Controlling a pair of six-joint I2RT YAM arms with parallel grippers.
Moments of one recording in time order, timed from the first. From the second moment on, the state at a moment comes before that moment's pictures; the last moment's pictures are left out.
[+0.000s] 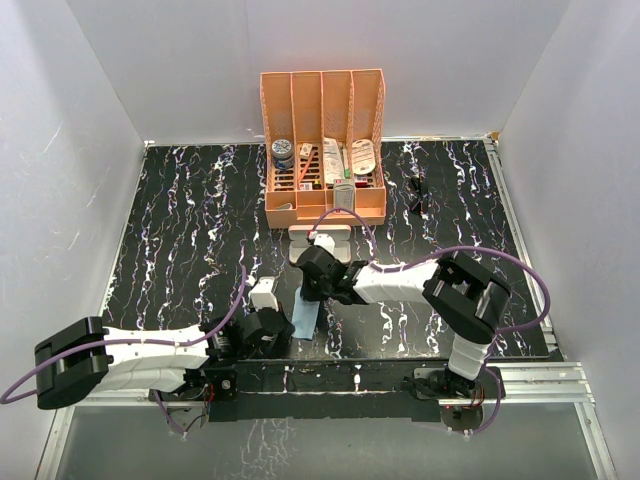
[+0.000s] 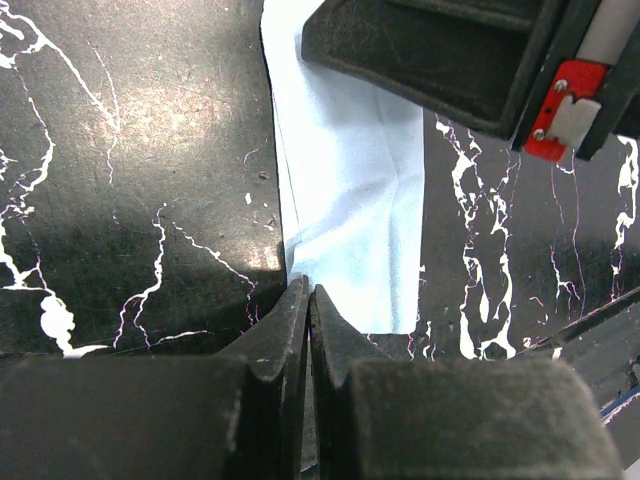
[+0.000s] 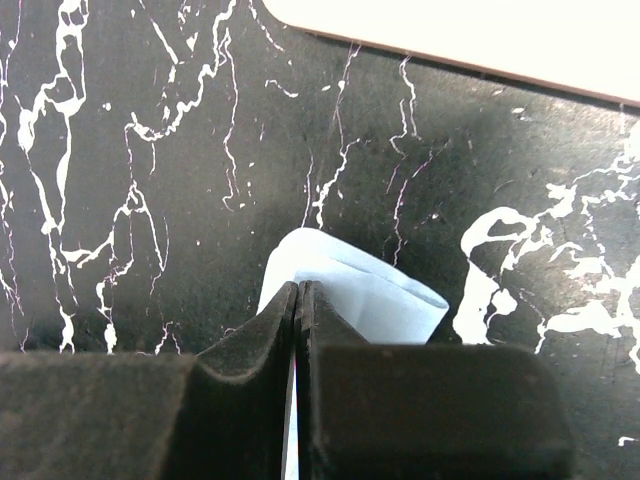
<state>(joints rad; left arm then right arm) -1.19 1.04 0.24 0.02 -0.43 -0.98 0.99 1.77 0.96 -0.06 0.16 0.82</state>
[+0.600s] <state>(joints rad) -1.19 1.02 0.23 0.01 -0.43 -0.98 0.97 1.78 0.98 -0.08 0.16 0.75</state>
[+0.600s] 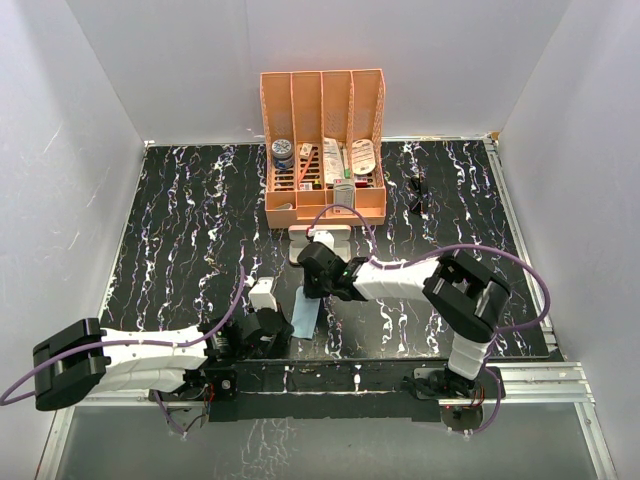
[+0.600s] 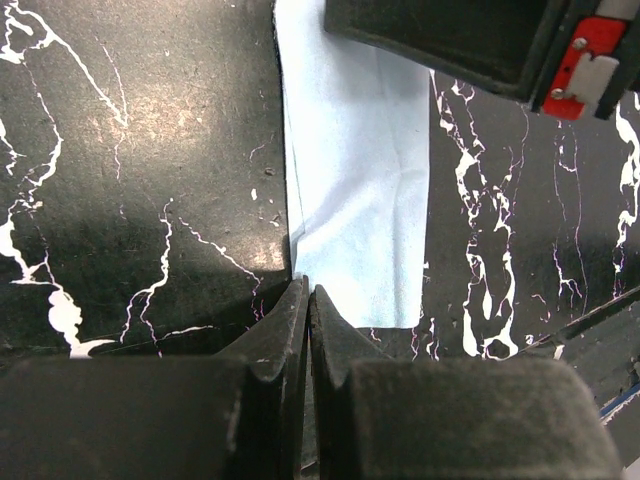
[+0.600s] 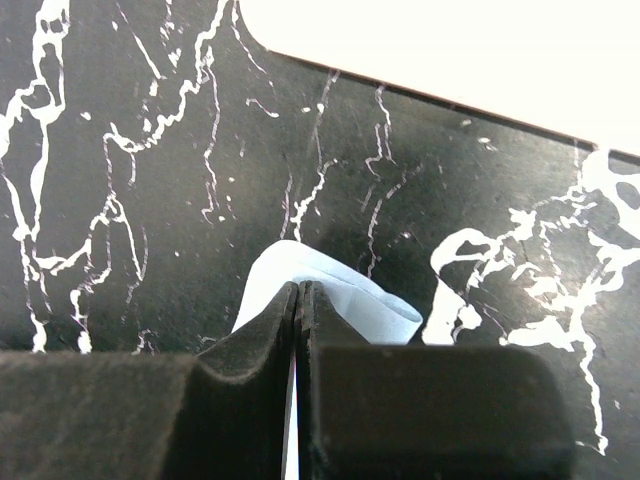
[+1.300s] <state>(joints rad) -1.19 1.02 0.23 0.01 -0.43 -0.98 1.05 1.72 1.00 -0.27 0.20 0.70</state>
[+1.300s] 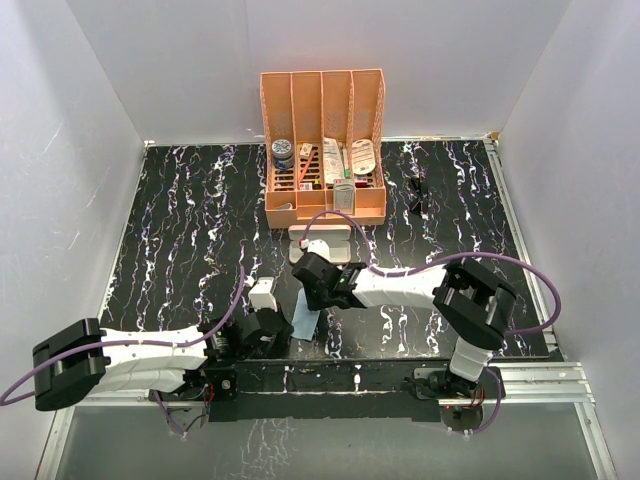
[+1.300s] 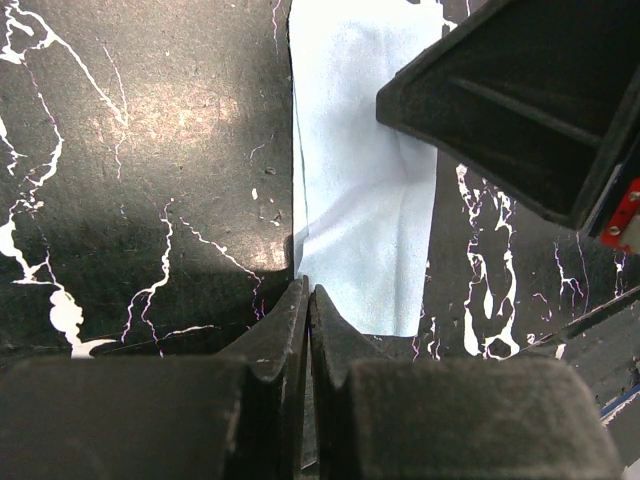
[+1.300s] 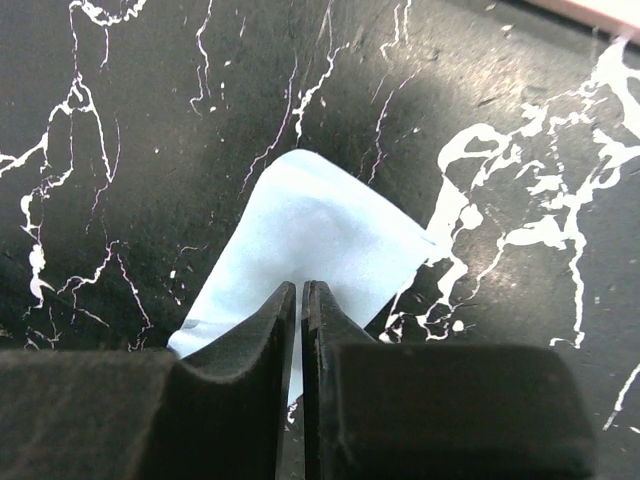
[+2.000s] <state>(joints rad) -1.19 1.01 0.23 0.00 -0.43 -0.98 1.05 1.71 1.04 -0.28 0.16 0.65</state>
